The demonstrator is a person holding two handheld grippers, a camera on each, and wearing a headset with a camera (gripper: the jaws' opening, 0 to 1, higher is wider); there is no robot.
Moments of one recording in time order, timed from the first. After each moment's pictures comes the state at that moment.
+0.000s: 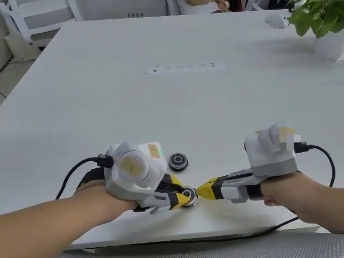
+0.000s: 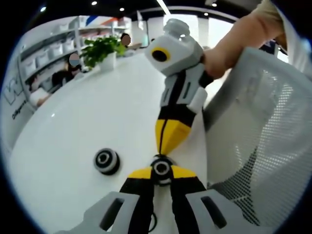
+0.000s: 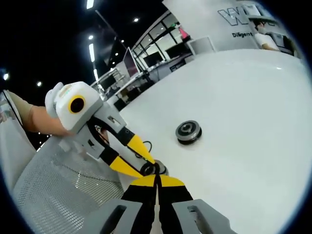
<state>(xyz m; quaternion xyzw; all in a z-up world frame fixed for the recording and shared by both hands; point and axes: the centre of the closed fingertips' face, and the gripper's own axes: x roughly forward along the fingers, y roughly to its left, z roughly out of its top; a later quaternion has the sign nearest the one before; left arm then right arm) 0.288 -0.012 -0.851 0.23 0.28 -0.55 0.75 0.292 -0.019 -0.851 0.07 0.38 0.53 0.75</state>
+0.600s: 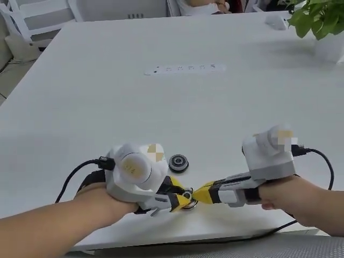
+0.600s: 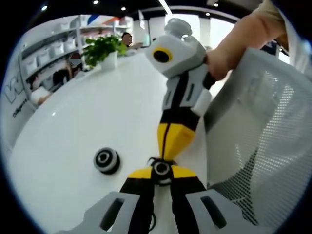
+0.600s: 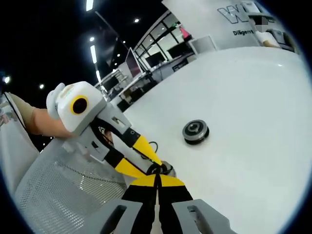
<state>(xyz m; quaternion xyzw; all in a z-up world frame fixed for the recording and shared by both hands) 0.287 -0.012 -0.851 0.23 0.28 -0.55 0.75 0.285 -0.010 -0.849 0.08 0.38 0.54 0.74</state>
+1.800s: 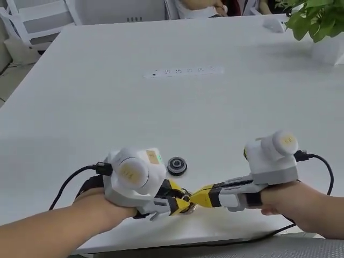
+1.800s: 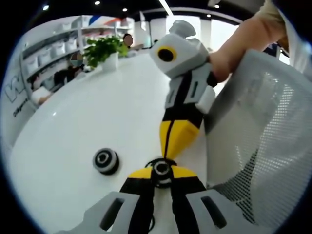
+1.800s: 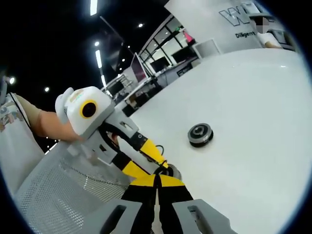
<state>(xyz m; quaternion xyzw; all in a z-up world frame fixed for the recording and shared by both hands) 0.287 -0.014 -0.851 0.22 0.28 -0.55 0.76 0.283 -0.013 -0.839 0.10 0.35 0.55 0.75</state>
